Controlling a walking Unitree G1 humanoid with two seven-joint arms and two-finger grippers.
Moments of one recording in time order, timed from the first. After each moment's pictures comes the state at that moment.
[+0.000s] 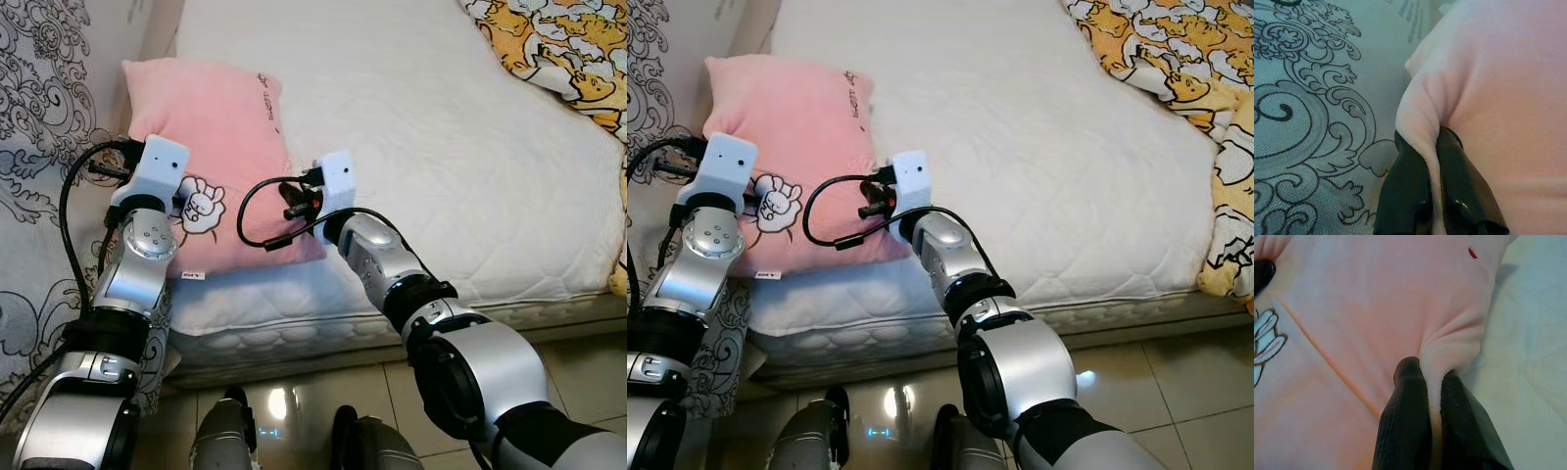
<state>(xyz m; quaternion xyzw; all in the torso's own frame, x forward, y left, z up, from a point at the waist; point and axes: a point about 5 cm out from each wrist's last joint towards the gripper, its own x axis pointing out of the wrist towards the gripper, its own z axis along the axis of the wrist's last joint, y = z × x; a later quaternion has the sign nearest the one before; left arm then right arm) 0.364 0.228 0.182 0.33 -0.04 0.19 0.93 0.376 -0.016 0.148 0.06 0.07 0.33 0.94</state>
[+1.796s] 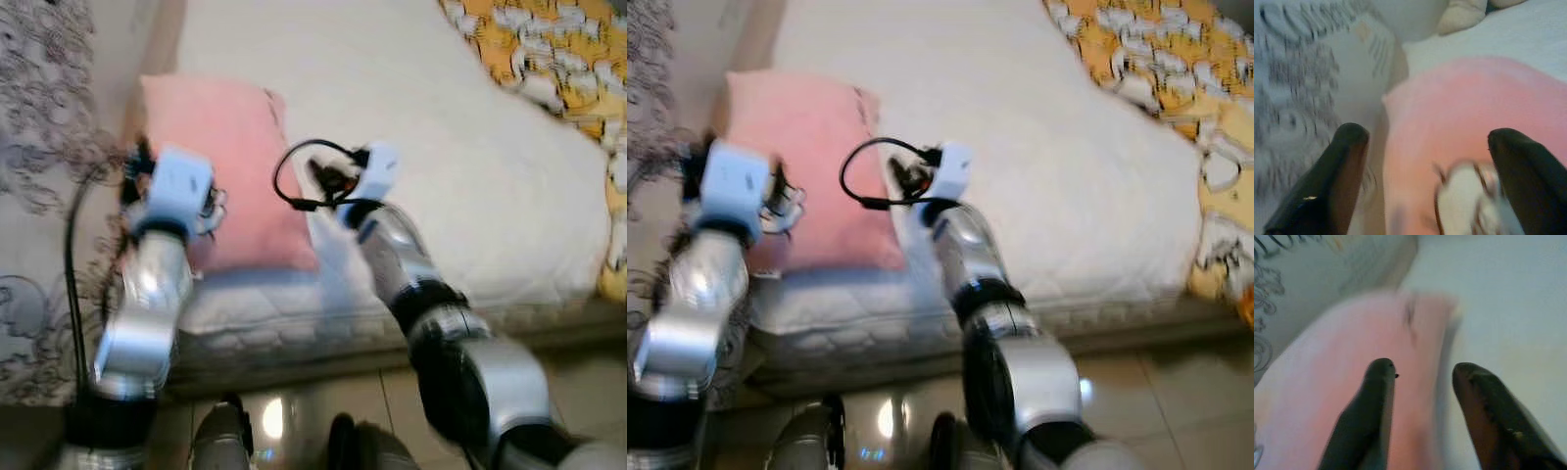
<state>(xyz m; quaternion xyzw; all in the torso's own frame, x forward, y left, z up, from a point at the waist) 0.297 0.179 0.186 0.23 -0.05 0.07 0.97 0.378 -0.054 0.162 0.17 -0.04 0.22 0.96</state>
